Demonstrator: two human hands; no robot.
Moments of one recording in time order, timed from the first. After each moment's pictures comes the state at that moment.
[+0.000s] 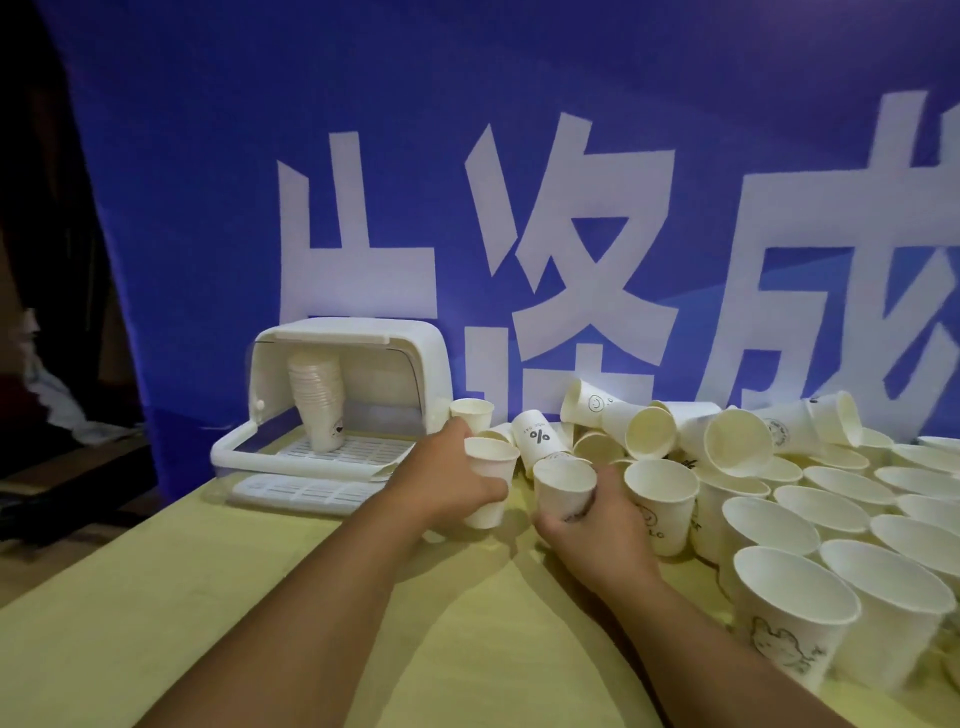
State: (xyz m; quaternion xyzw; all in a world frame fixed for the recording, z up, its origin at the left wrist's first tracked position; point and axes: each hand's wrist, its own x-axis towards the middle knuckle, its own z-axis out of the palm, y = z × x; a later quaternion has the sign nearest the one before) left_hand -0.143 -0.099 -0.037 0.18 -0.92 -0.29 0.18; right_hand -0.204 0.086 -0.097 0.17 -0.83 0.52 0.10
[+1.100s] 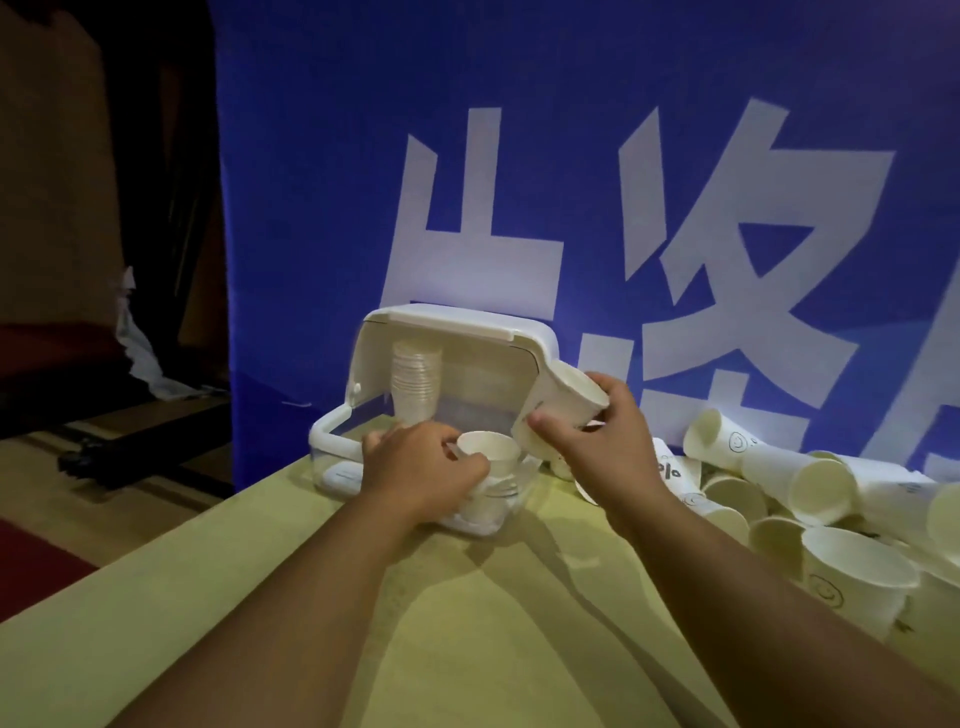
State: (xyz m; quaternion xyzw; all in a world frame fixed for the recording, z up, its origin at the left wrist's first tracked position) left_hand -0.102 -0.233 -0.054 0.27 -0.89 -0.20 0.30; right_hand -0.207 -0.068 -0.027 0.31 -0.70 0.64 0.06
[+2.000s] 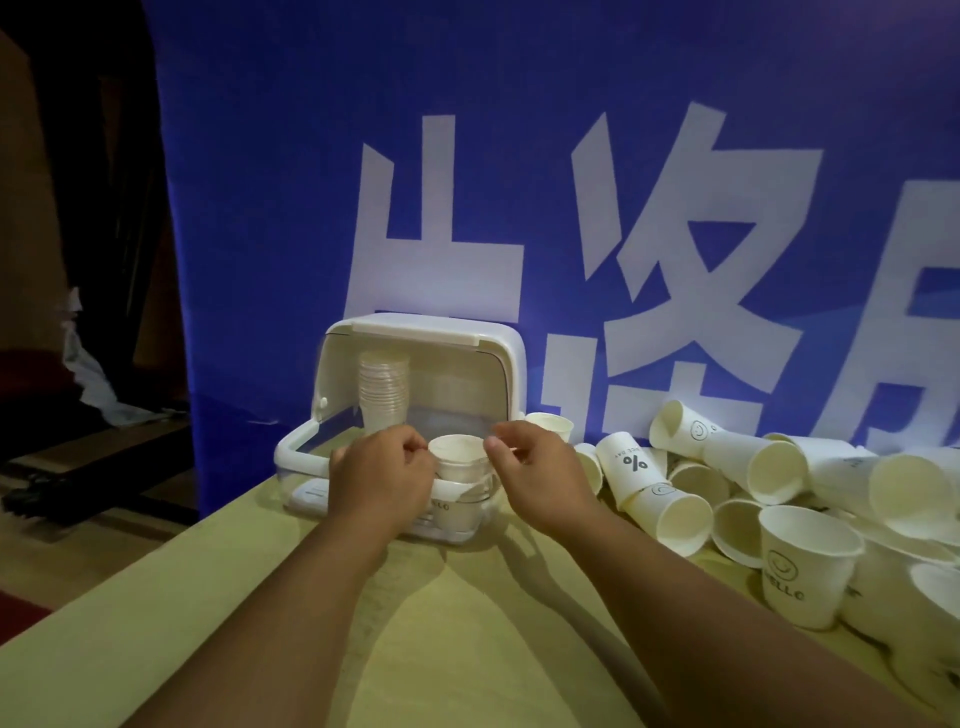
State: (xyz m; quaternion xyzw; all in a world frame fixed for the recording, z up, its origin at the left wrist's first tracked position) left_hand -0.106 -0.239 -0.064 0.28 -0.85 -0.26 0.37; right_hand -0.198 -0.088 -0.047 0.34 -0.82 0.46 0.06
